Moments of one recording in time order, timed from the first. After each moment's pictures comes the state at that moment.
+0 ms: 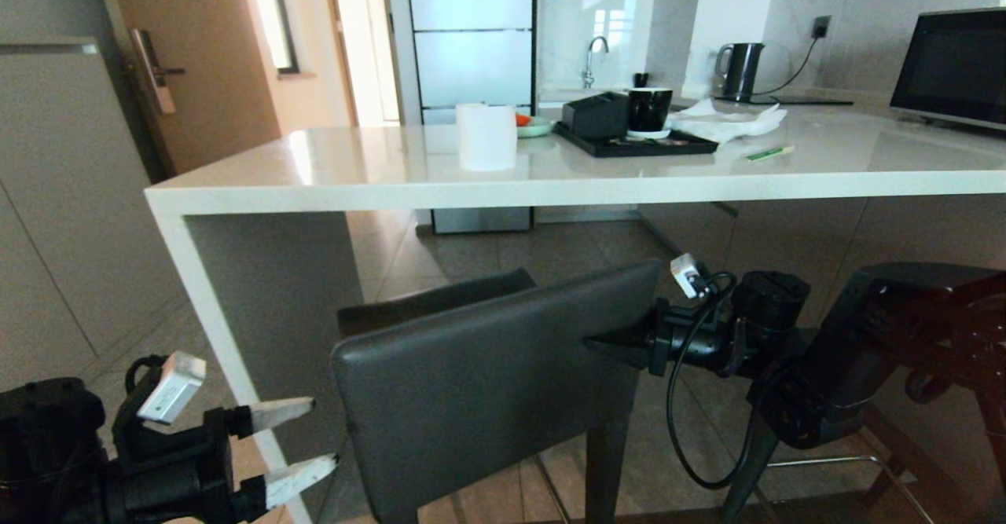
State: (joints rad) left arm 0.06 1.85 -0.01 -1.52 -1.00 0.06; right arm 0.24 2.31 -0.83 -1.49 0.97 0.13
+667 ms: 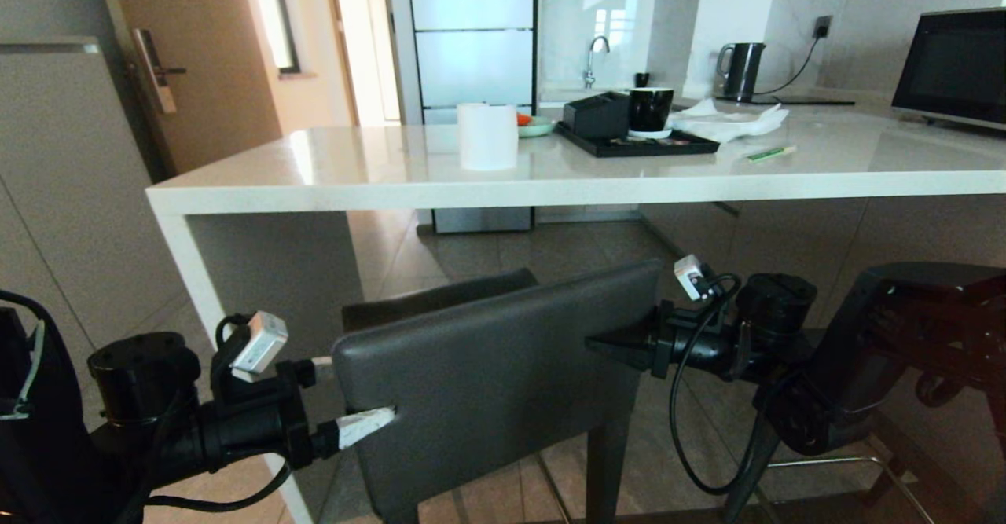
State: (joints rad) left arm -0.05 2.01 -0.26 -1.52 -0.87 0.05; right arm 0.25 2.28 -0.78 -1.49 0.96 0.13
